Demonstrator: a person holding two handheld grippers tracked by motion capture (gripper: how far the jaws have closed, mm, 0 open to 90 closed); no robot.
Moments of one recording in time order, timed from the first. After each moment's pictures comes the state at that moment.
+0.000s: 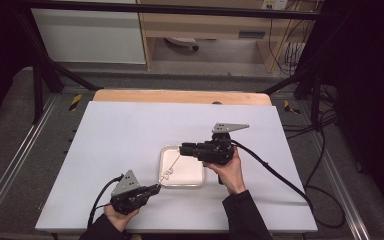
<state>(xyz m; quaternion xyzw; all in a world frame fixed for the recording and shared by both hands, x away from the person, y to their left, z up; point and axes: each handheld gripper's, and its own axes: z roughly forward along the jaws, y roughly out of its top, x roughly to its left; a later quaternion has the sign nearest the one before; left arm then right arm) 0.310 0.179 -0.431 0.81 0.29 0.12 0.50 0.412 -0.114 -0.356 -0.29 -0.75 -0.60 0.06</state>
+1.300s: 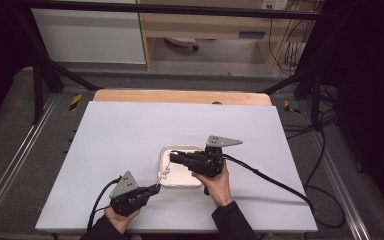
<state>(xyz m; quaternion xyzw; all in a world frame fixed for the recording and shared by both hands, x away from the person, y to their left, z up) 0.306 0.179 -0.434 0.79 0.31 0.12 0.51 0.388 -0.090 -0.382 -0.27 -0.69 -0.67 0.06</state>
